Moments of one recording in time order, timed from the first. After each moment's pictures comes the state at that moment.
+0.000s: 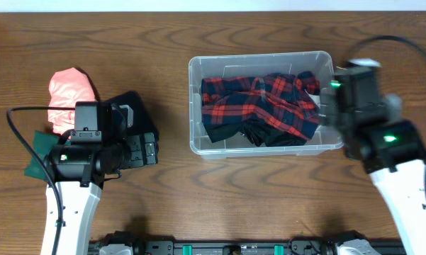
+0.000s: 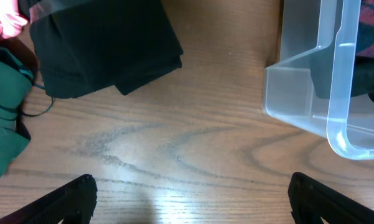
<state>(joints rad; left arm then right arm) -0.02 1.08 1.02 -1.13 0.17 -0.15 0.18 1.21 1.26 -1.11 0.54 0.34</state>
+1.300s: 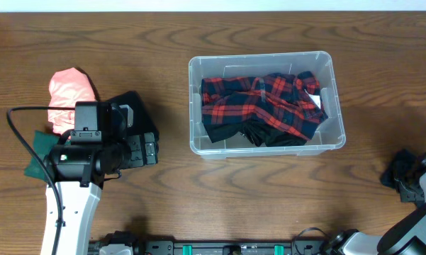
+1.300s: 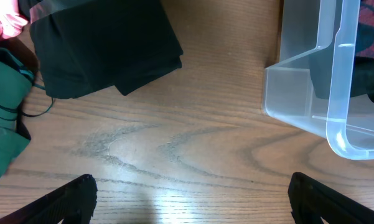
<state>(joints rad) -0.02 1.08 1.02 -1.13 0.17 -0.15 -0.78 1.51 0.72 -0.54 0.13 0.78</state>
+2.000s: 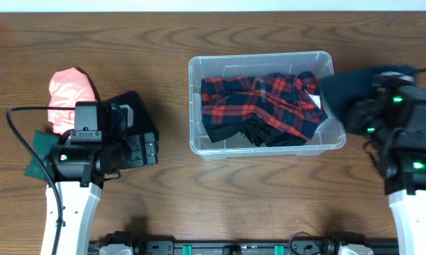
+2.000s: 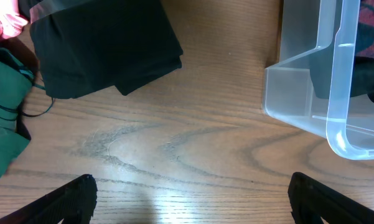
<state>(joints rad) -0.02 1.08 1.02 -1.13 0.17 -0.15 -0.06 1.03 1.01 -0.68 -0.11 0.17</state>
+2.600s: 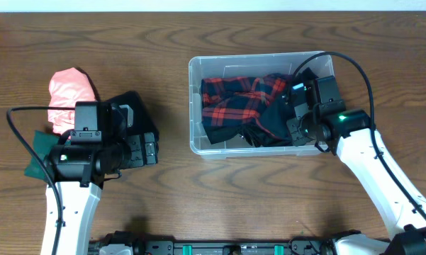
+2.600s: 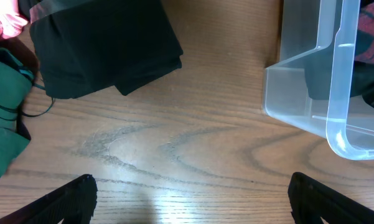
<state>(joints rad) -0.02 1.08 1.02 -1.13 0.17 -0.15 0.26 1.43 1.01 -0.75 -0.03 -0.11</state>
